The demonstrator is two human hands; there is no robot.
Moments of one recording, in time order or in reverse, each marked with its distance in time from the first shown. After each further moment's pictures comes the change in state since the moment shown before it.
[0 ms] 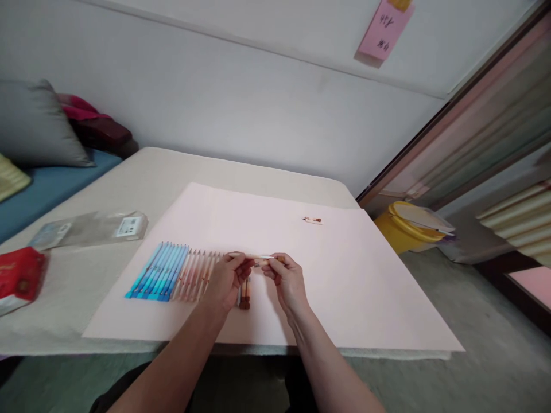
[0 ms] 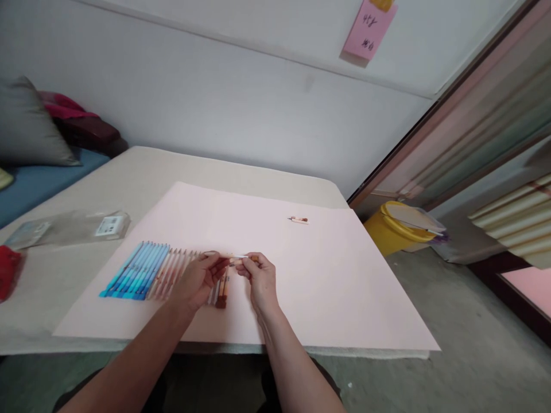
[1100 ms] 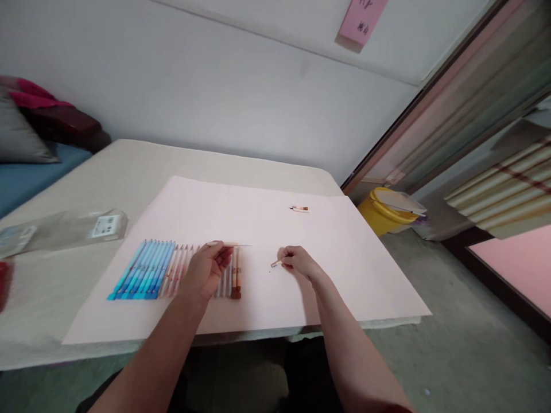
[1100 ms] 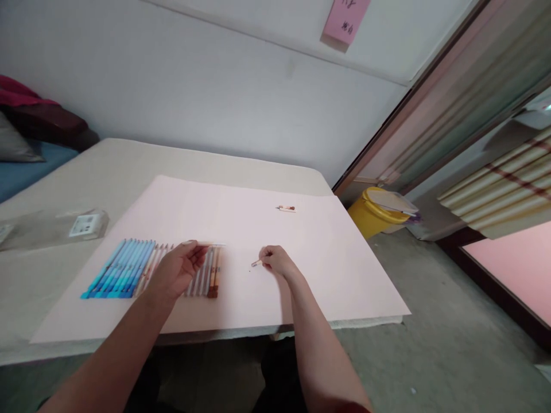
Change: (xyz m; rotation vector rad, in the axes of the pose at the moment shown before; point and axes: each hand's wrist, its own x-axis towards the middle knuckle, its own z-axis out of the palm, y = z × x) left_hand 0.004 0.019 -0.009 -0.018 0.049 0.009; right_hand 0.049 -0.017 -0.110 -0.810 -0.278 0.083
